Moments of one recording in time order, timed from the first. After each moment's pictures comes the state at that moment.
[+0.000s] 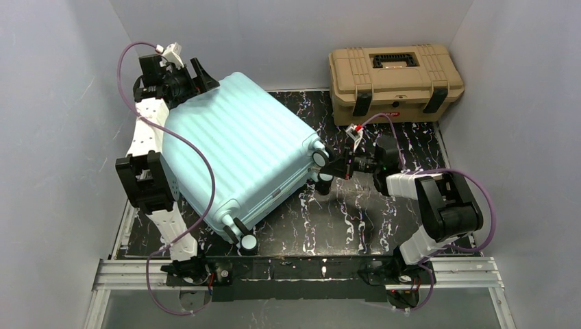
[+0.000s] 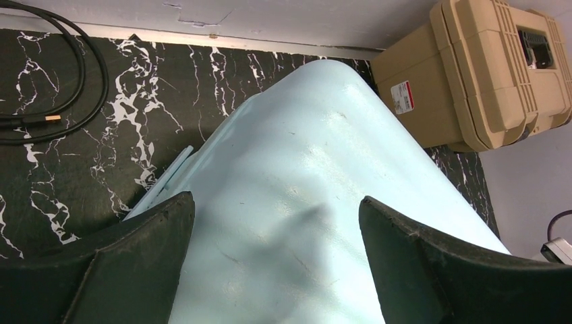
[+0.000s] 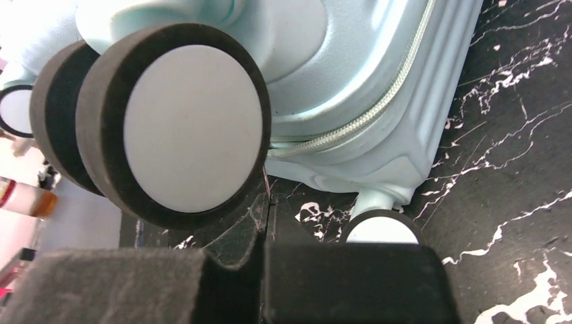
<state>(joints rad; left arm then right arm) 0.16 1.91 1.84 -0.46 0.64 -0.28 0.25 1.59 0.59 0.78 -1.09 0.43</state>
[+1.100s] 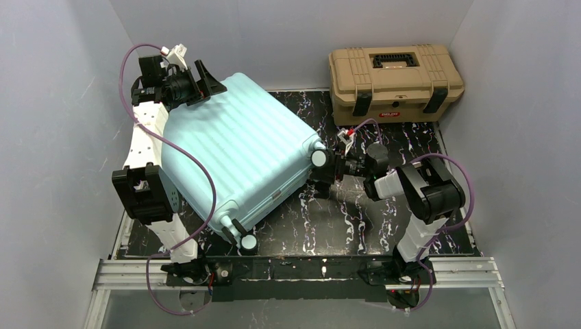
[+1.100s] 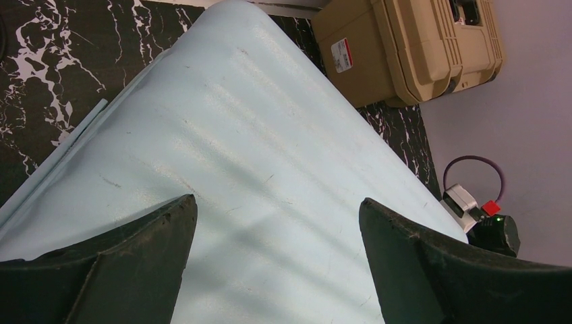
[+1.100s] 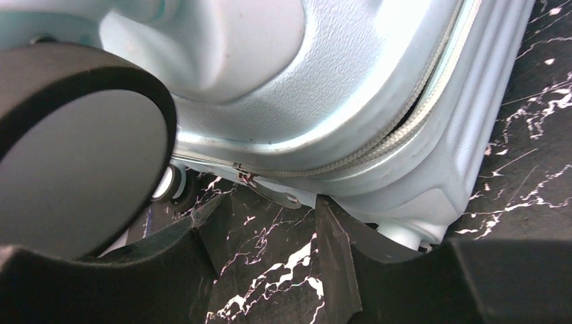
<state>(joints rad) 0.14 1.79 1.79 -0.58 0.74 -0.31 0.34 1.77 0.56 1.18 -1.05 0.61</state>
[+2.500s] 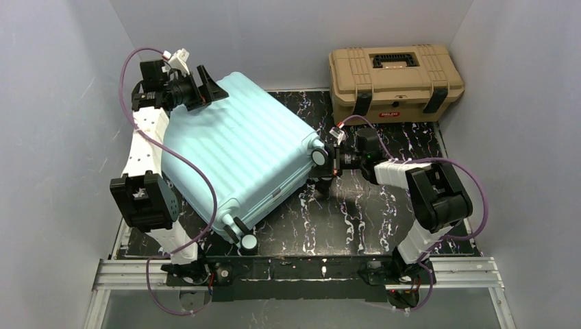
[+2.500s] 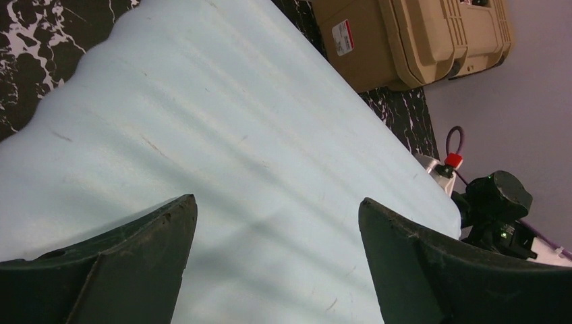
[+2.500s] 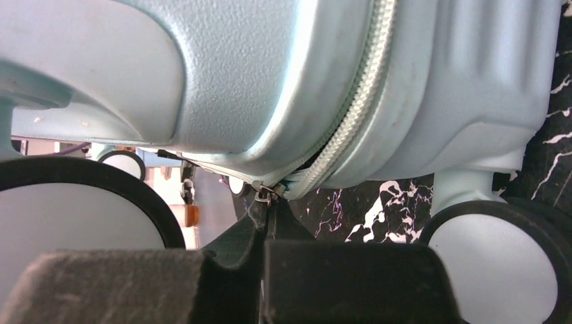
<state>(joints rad) 0.13 1.72 1.72 -0.59 0.72 -0.29 0.36 1.69 0.76 0.45 -1.07 0.71</state>
